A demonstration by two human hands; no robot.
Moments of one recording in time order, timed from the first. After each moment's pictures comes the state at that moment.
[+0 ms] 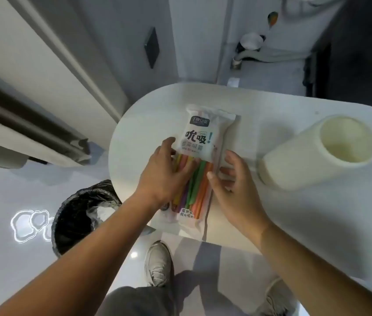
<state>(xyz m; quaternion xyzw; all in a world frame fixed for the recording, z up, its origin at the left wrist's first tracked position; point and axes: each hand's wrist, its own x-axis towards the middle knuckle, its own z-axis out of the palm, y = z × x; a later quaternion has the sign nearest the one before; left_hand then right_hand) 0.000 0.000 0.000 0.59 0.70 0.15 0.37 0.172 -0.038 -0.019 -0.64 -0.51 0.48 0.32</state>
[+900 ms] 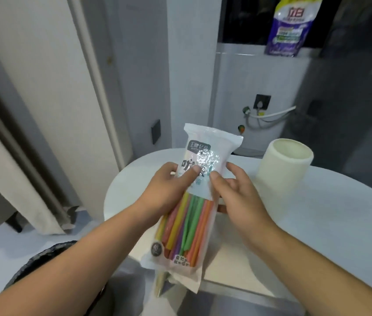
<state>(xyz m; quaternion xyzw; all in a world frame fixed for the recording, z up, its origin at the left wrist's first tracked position) 0.017 -0.026 0.013 0.52 0.57 0.42 0.48 0.178 -0.055 0.012 -0.54 -0.49 0.47 0.49</state>
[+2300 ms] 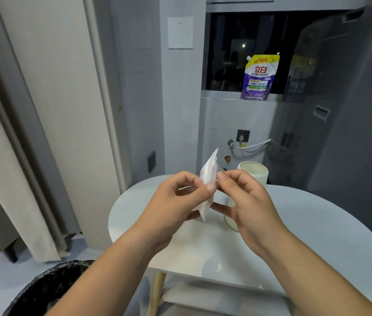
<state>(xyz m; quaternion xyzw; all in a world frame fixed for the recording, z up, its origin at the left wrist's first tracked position) 0.043 -0.144 0.102 0.55 0.41 0.49 0.54 0.199 -0.143 0.094 -0.41 -0.49 0.49 0.59</state>
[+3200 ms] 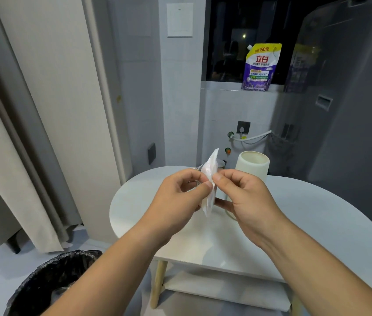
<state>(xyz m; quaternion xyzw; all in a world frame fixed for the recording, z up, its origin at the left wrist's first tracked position) 0.046 -0.142 0.084 0.58 0.44 0.48 0.49 0.198 -0.141 0.081 -0.45 -0.50 0.50 0.55</state>
